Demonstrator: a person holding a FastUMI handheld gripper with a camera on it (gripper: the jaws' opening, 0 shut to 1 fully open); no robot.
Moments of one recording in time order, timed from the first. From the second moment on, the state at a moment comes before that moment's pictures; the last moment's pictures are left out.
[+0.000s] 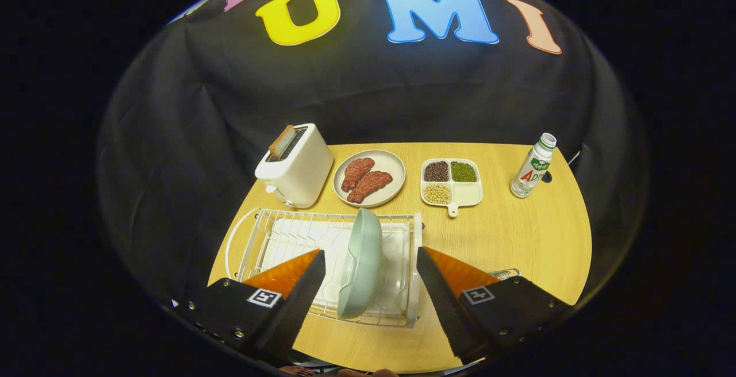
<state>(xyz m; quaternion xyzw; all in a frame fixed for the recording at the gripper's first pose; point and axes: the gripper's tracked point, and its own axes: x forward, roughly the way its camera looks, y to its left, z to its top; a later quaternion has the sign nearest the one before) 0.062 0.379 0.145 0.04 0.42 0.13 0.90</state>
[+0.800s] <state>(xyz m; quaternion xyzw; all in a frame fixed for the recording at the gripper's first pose) 0.078 0.374 0.087 -0.05 0.50 -0.05 0.87</state>
